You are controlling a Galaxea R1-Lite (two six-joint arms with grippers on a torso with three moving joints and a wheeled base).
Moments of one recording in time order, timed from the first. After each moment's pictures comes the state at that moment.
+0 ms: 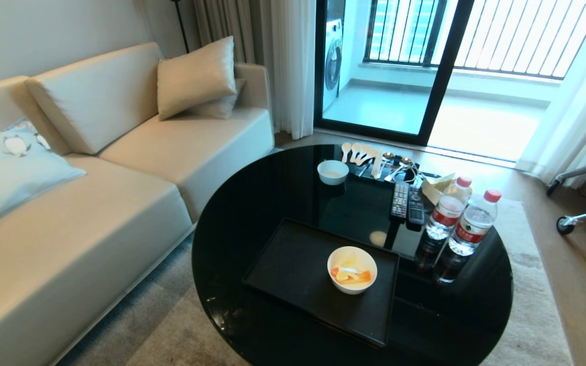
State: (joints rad) left arm 0.00 0.00 0.00 -0.01 0.01 -0.09; right arm 0.01 0.00 -0.08 0.20 0.03 -0.03
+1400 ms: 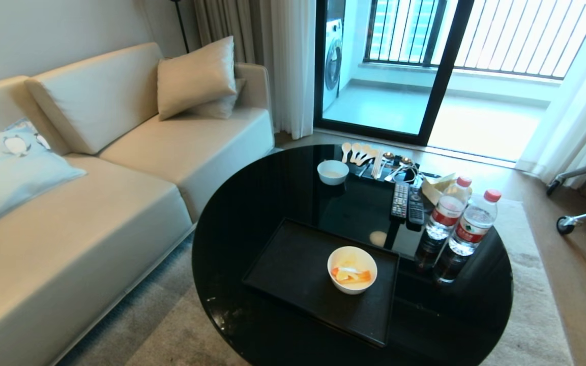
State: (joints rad) left arm 0.00 0.00 0.00 -0.01 0.01 -0.09; right arm 0.01 0.23 -0.39 0.08 0.52 -0.36
